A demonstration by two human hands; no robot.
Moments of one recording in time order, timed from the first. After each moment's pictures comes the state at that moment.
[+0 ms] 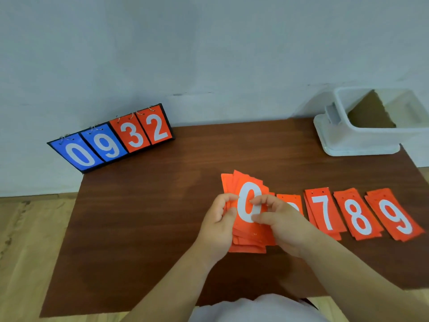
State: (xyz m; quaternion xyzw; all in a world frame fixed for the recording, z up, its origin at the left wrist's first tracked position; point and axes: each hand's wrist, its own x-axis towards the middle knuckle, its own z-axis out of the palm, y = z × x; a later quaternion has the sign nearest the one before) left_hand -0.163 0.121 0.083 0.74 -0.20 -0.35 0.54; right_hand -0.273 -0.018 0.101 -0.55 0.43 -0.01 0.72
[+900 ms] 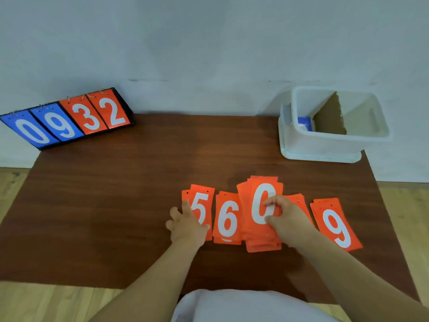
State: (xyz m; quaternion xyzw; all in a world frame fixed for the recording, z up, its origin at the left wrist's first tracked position) left_hand -0.259 -0.004 -0.006 0.95 -0.02 -0.31 0.10; right_hand -0.412 -0.198 0.075 -0.74 0.44 0.07 0.50
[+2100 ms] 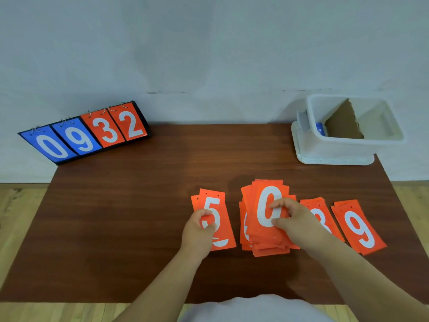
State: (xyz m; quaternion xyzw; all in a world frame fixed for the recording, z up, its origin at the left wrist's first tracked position) left_hand -0.227 0.052 0.028 0.84 -0.01 -0.34 0.43; right_hand -0.375 -0.148 0.092 -0.72 0.44 0.04 0.53
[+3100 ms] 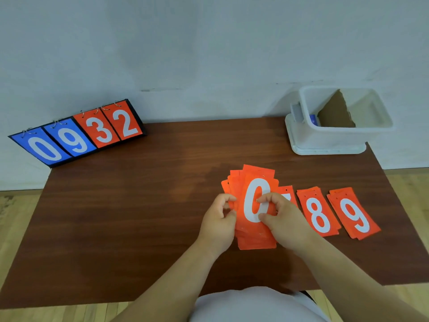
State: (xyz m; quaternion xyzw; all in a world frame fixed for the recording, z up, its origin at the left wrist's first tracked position) left_hand -0.250 0.032 0.068 0.77 -0.18 -0.36 0.50; right_hand -0.368 -0.102 0.108 -0.75 0.43 0.01 0.50
